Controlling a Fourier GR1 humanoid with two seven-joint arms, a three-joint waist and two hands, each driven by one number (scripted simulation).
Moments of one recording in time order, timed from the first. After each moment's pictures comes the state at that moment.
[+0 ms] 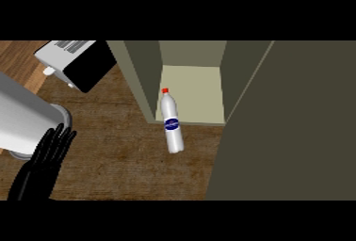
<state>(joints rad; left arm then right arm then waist) 0.13 0.53 -0.24 -1.39 0.61 -0.22 -0.68 0.05 -0.39 0.27 -2.35 -0.71 0.17 0.38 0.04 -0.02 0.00</state>
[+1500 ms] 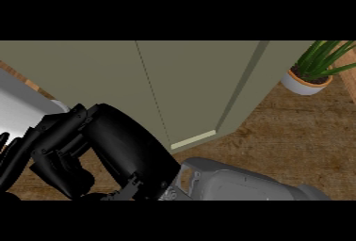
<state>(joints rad) 0.39 0.74 -0.03 -1.87 0.82 -0.24 -0.46 -0.97 0.00 0.69 -1.68 -0.57 -0.50 0.41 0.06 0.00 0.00</state>
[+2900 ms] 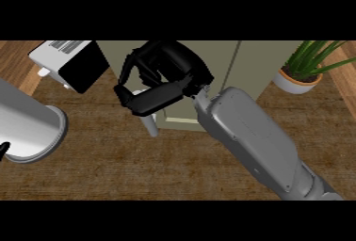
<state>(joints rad) 0.46 0.66 0.07 -1.99 0.78 -0.24 -0.34 -0.98 -0.07 0.42 -1.20 -0.58 -0.01 0.18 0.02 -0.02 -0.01</state>
